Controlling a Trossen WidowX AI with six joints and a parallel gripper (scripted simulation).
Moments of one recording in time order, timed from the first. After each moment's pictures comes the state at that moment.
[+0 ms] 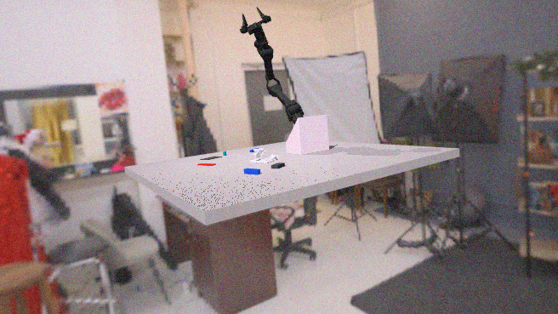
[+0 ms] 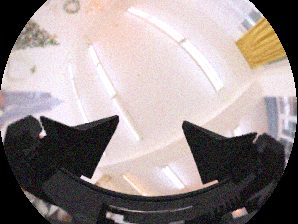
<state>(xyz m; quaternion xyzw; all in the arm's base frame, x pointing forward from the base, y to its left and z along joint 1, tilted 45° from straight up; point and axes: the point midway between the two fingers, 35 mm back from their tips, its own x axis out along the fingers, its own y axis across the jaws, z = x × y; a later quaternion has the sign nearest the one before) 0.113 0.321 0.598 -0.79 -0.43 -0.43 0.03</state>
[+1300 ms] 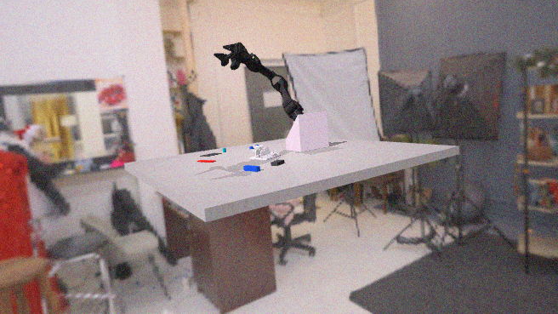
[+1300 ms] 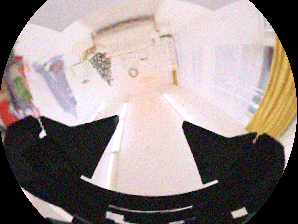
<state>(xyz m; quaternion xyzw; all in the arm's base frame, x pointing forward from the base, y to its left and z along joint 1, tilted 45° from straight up) 0.340 0.199 0.414 -0.96 -0.16 -0.08 -0.23</state>
